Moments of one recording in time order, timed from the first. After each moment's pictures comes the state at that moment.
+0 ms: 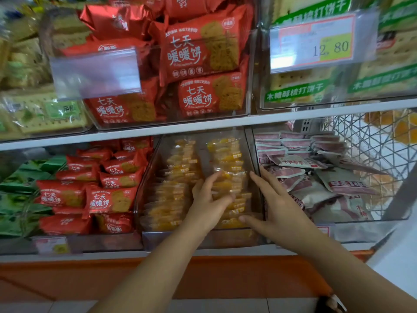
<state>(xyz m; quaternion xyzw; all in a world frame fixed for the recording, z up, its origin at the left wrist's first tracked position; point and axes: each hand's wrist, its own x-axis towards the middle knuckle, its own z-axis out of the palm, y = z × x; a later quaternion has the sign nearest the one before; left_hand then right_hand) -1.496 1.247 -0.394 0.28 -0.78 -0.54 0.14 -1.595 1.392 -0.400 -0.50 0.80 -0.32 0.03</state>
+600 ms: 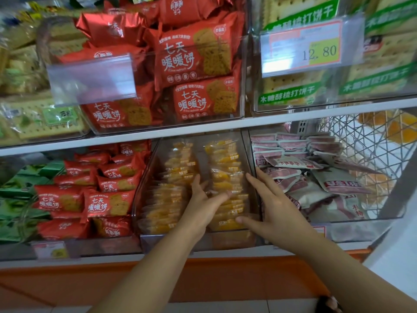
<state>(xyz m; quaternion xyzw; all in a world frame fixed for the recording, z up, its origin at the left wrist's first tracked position) -1.506 1.238 -0.402 0.31 -0.68 -0.65 0.17 -1.595 1.393 -0.399 -0.50 0.80 -0.33 0.04</state>
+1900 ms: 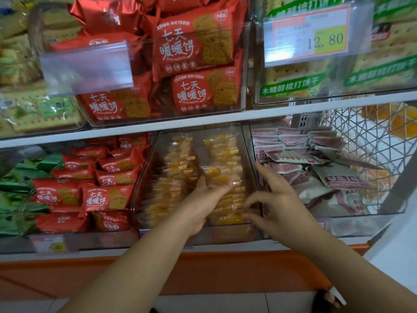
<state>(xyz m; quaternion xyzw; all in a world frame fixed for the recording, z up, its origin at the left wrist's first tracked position) -1.509 1.236 -0.392 0.33 -0.65 -0.68 0.06 -1.598 1.398 -0.406 -0.54 0.76 -0.35 -0.04</state>
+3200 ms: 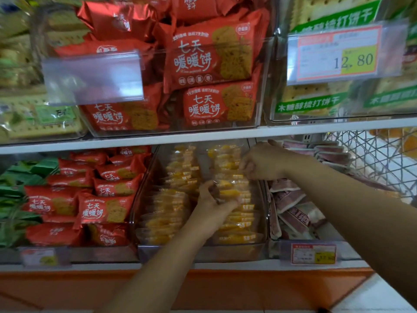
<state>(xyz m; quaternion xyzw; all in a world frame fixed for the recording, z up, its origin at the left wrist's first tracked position) -1.520 1.232 -0.395 0.34 -0.73 -0.58 0.10 -1.679 1.304 -0.322 -0.55 0.83 -0.02 0.06</state>
